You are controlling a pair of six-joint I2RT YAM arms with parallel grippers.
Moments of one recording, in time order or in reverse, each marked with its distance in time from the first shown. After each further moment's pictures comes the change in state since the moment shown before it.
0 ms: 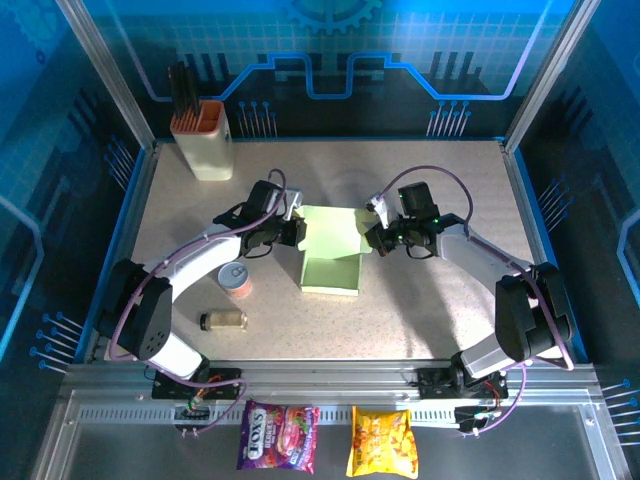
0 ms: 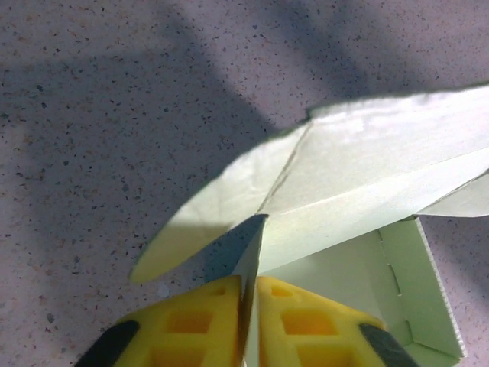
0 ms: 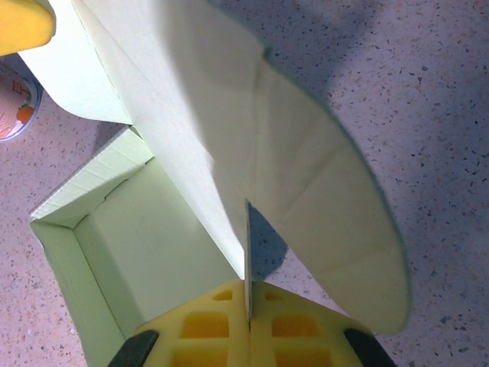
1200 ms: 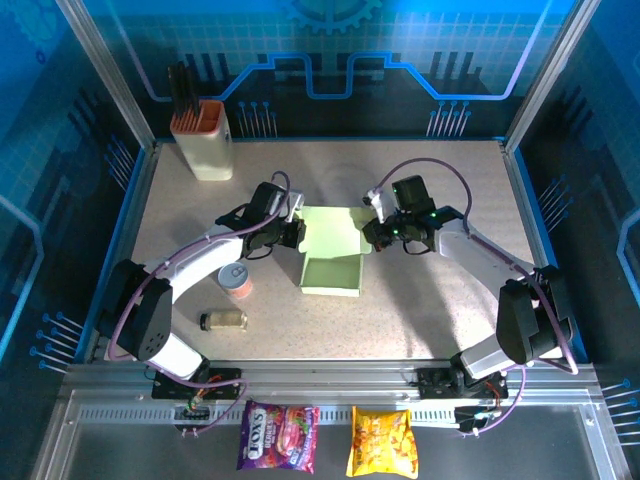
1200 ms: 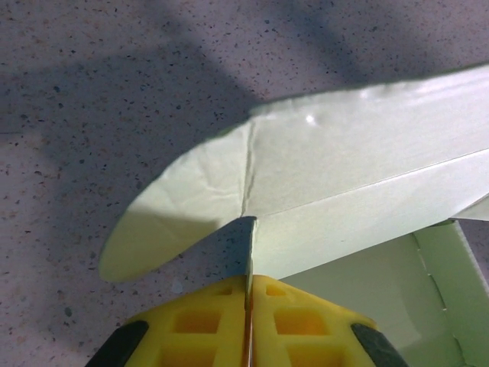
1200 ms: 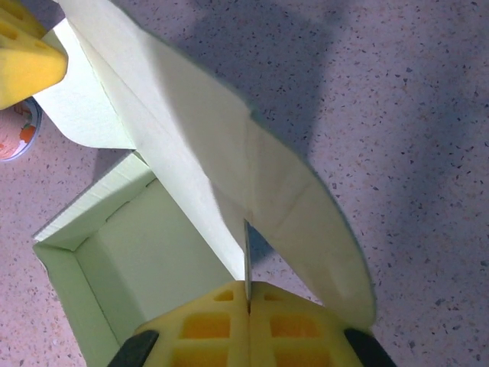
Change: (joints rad) left arm -0.024 -0.002 0.001 -0.016 -0.066 0.023; right arm 0.050 -0.011 0.093 -0.111 0.088 0.087
